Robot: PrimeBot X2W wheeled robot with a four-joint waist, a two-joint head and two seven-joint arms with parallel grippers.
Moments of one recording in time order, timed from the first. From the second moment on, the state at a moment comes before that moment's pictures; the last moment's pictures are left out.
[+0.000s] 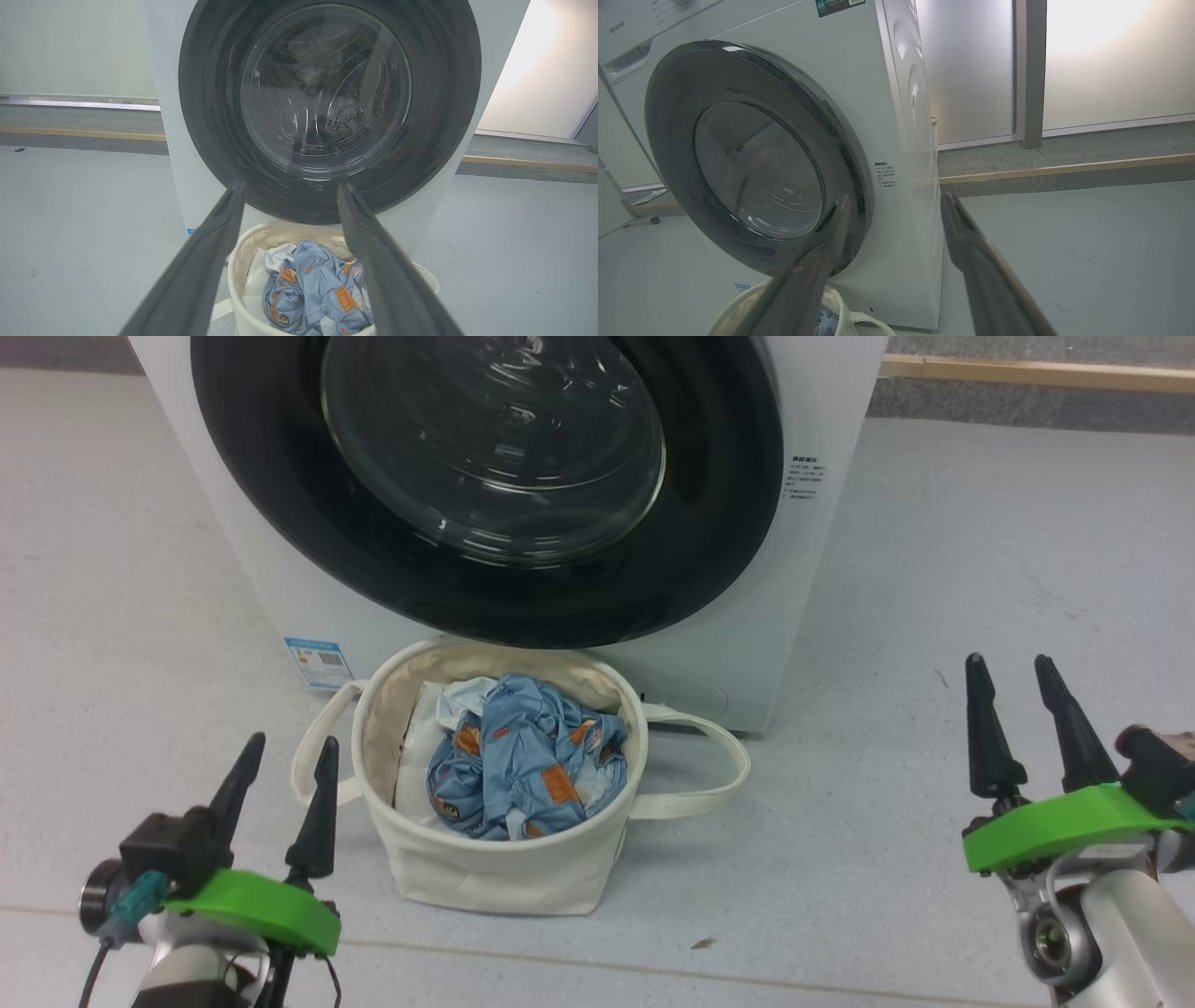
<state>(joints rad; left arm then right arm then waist) -0.27 0.22 -0.11 0.43 -0.29 -0.01 -0.25 -0.24 -0.29 0.18 0.24 0.52 0.13 -0.25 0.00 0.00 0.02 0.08</state>
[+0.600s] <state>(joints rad) -0.27 0.16 -0.02 0.32 -0.27 -0.02 -0.25 -0.34 -0.29 0.11 0.28 0.58 0.13 -0.25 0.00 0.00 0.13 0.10</state>
